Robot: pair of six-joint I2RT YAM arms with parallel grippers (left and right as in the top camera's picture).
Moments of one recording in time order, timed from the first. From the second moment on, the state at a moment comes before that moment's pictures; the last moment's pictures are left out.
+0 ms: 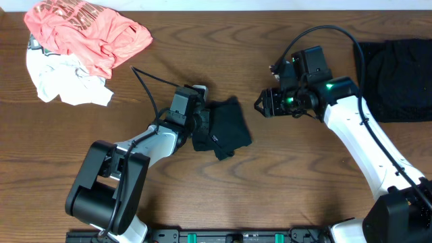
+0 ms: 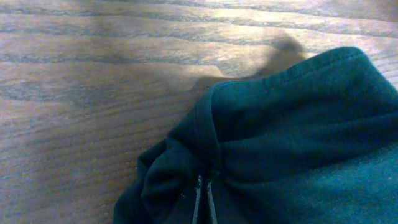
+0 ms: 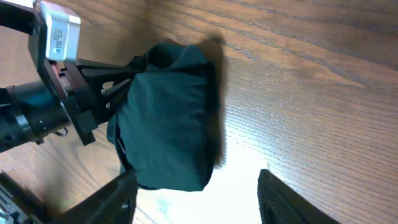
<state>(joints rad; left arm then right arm) -0.38 1.76 0.77 0.08 0.18 -0.28 0.29 1.60 1.26 -0.80 -0.39 0.22</state>
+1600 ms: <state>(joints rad) -0.38 1.36 0.77 -0.39 0.10 -0.27 0.39 2.20 1.26 -0.46 -1.13 -0.13</state>
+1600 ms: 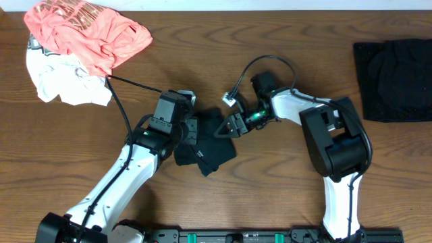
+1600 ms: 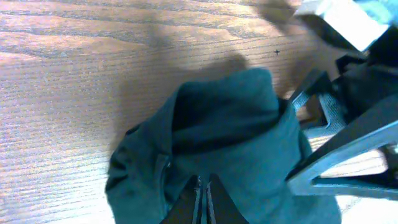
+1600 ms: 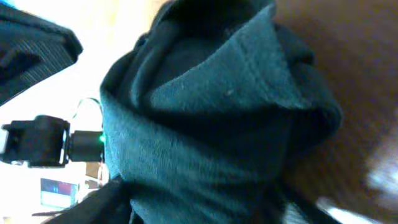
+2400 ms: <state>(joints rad) -0.38 1.29 0.77 -0.46 0.10 -0.27 0.19 2.20 1.26 -0.51 -1.15 -0.13</state>
